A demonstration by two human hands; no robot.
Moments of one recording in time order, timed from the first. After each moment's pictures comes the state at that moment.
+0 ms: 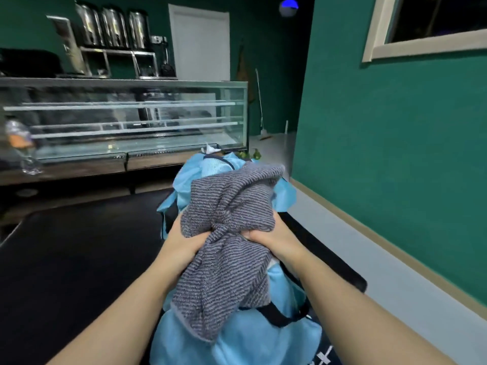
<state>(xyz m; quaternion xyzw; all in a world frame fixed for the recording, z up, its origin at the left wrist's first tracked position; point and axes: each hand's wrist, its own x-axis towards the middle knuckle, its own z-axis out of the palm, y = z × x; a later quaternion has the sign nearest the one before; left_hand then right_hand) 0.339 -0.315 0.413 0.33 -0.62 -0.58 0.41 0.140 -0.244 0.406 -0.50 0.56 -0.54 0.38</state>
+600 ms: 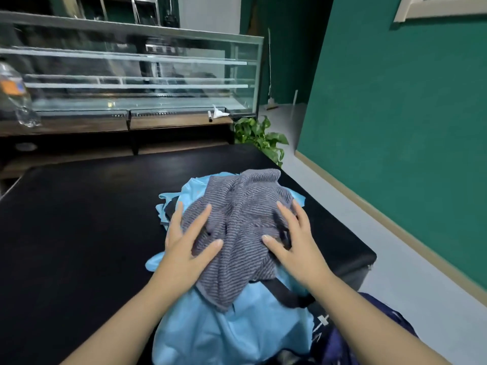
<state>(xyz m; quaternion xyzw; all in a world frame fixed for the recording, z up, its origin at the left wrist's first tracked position) 0.381 -0.284 0.335 0.38 -0.78 -0.33 0.37 0.159 -0.196 0.341 -0.58 0.69 -0.42 0.12</state>
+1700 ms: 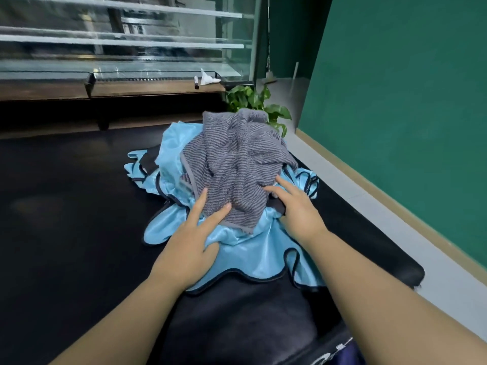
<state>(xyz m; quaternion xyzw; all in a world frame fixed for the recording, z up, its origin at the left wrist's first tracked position) 0.308 -0.379 0.261 0.34 -0.87 -0.23 0.25 0.060 -0.333 0.273 -0.61 0.76 -0.22 0.05</state>
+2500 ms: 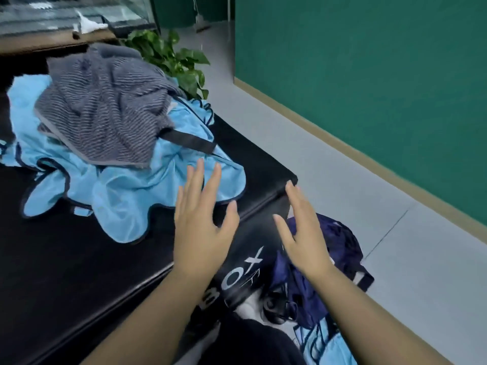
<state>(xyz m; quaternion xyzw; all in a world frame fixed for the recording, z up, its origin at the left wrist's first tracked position) 0.157 -0.200 0.255 0.31 -0.84 -0.24 0.37 0.007 -0.087 0.201 -0.46 0.77 -0.45 0.04</state>
